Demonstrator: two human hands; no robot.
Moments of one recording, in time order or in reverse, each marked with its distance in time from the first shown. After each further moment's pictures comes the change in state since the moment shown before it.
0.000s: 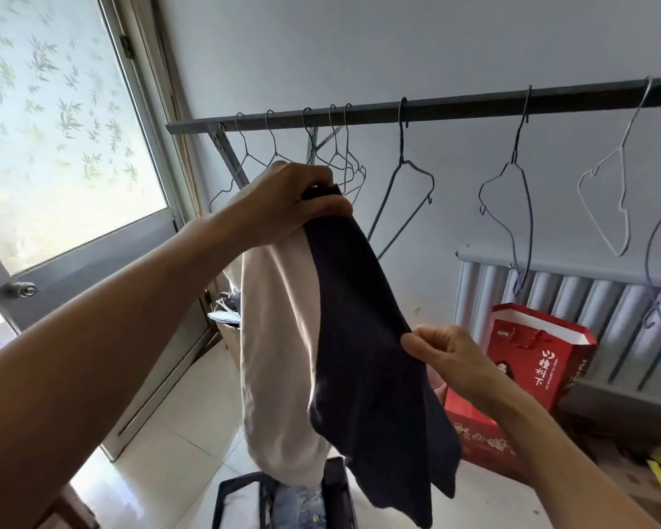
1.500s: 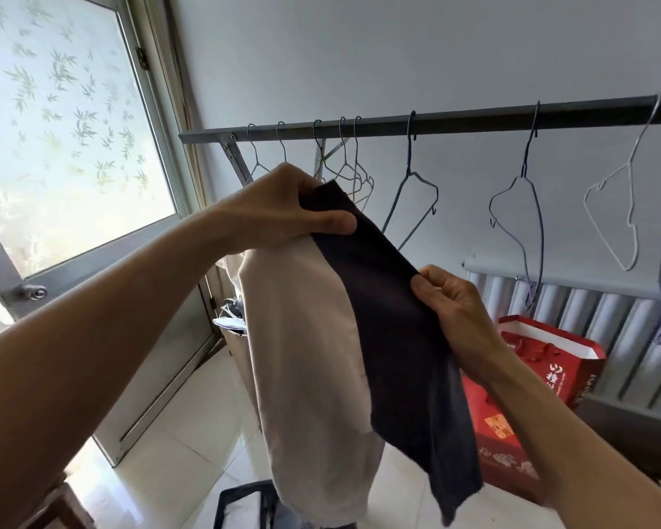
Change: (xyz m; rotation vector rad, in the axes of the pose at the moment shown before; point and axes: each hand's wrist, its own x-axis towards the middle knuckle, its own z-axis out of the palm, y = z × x) left_hand -0.016 0.024 -0.029 -0.336 -0.190 -0.212; right_hand 0.024 -0.065 0.009 0.171 0.167 -0.205
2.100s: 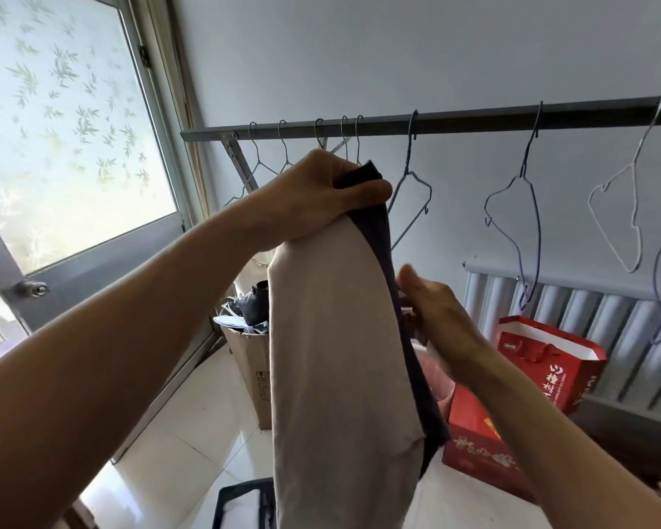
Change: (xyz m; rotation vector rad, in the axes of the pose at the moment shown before) left_hand 0.014 0.024 0.019 -0.096 0.088 -0.017; right_hand -0.003 -0.009 0.021 -0.053 -0.132 0.128
